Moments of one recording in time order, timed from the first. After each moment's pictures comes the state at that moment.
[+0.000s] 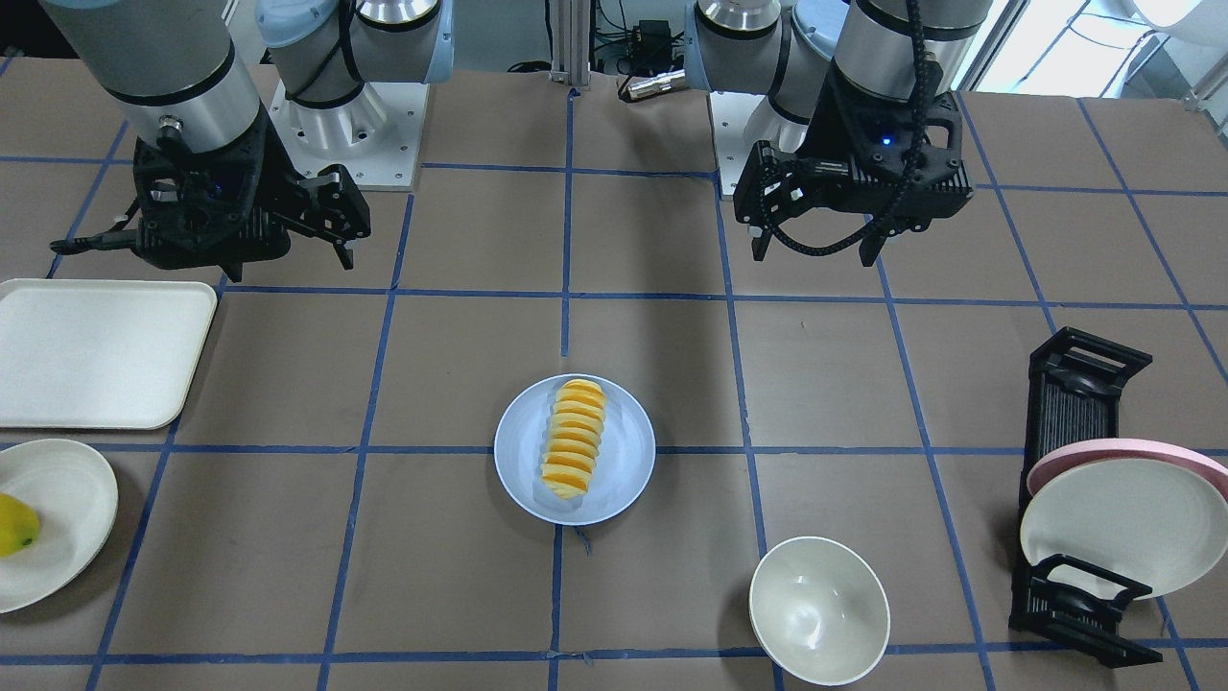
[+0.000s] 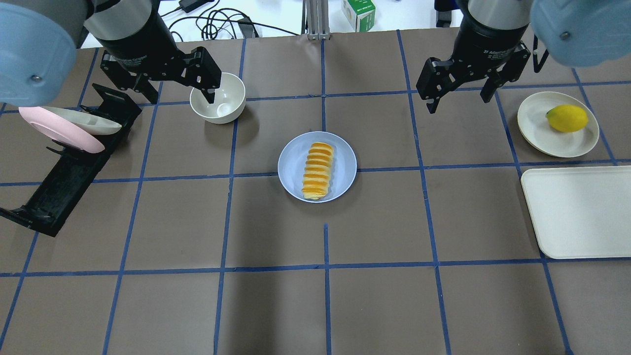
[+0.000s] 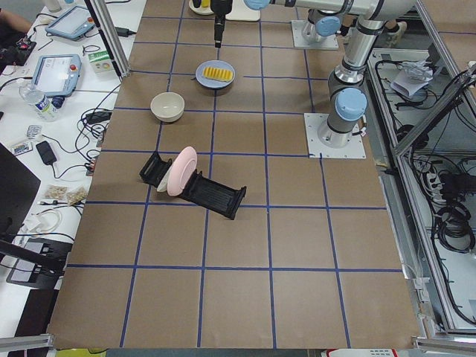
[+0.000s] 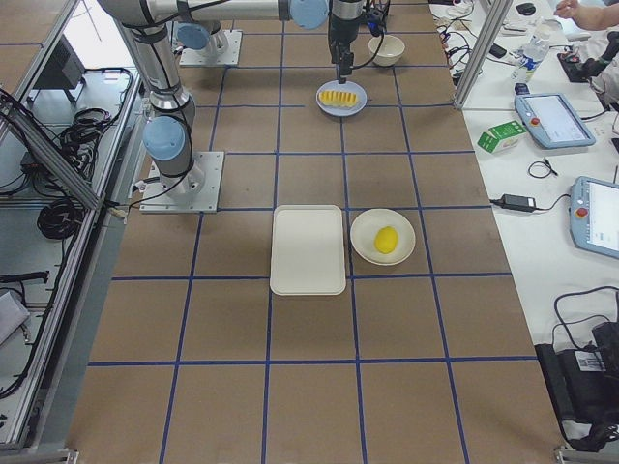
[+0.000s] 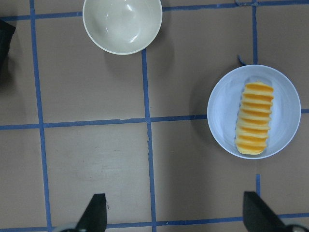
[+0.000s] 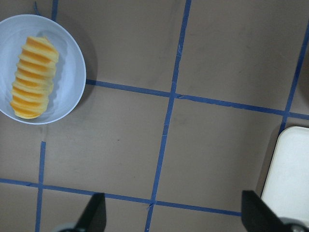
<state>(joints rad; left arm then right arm) -1.63 -1.60 -1.50 -1.52 1.58 -0.02 1.60 -1.49 1.49 -1.53 -1.59 -0.14</state>
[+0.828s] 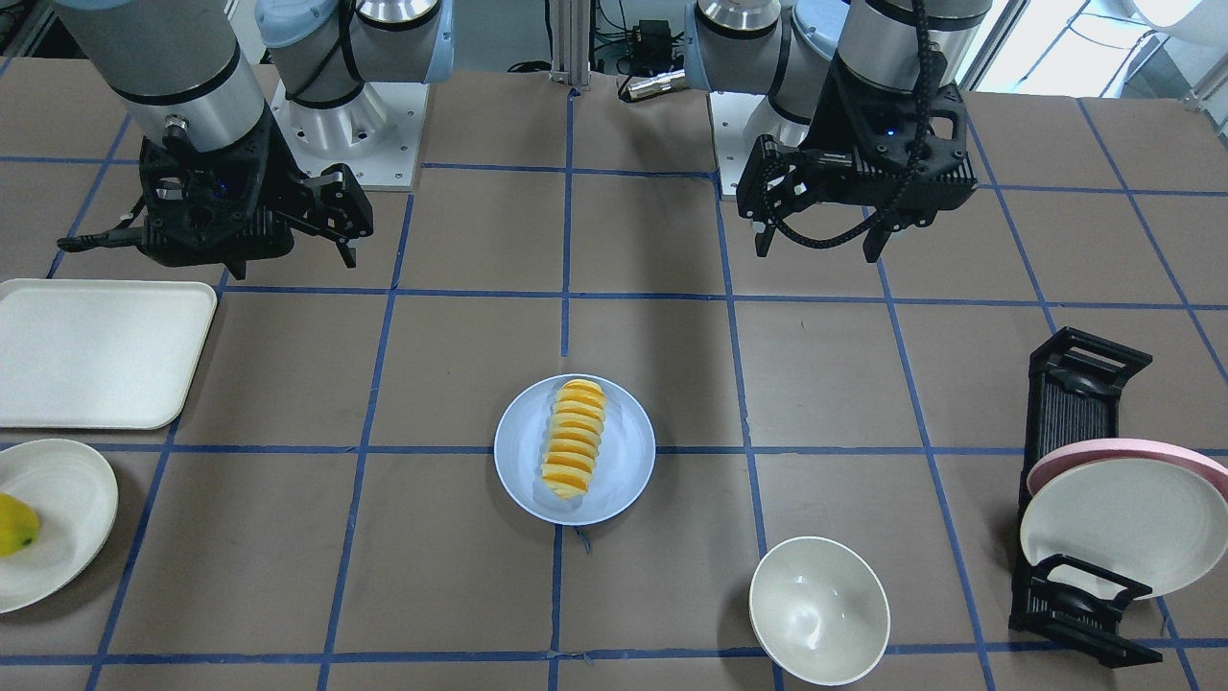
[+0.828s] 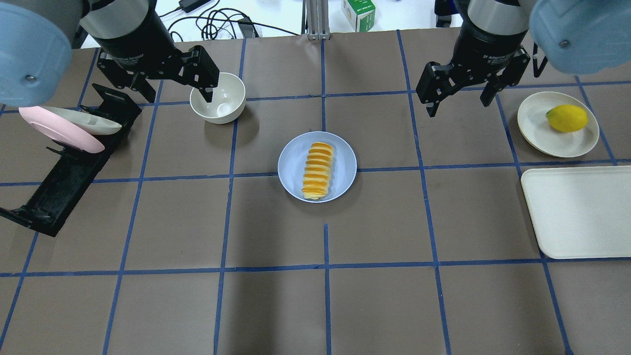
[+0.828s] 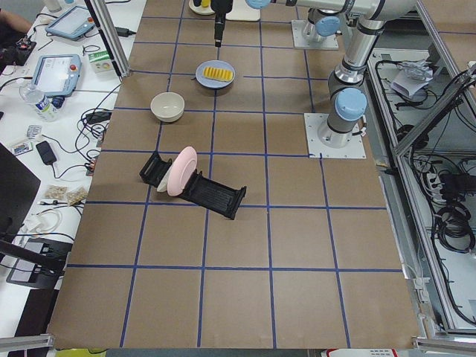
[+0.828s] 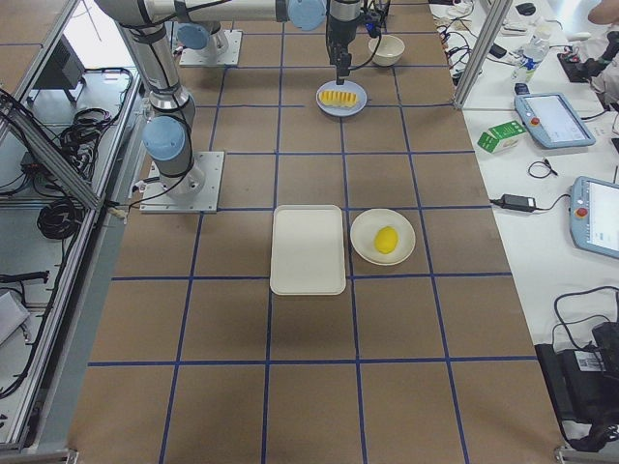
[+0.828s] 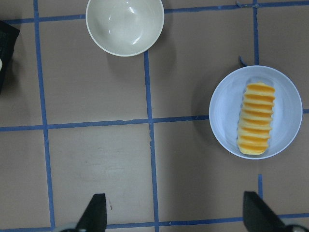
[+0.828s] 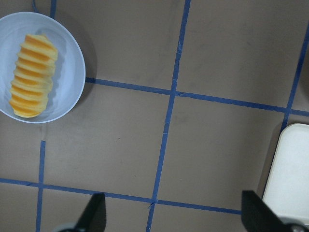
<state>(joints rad) -1.63 -1.59 -1.49 -1.52 1.58 -0.01 1.60 -1.50 1.51 -1.54 -1.58 -0.13</state>
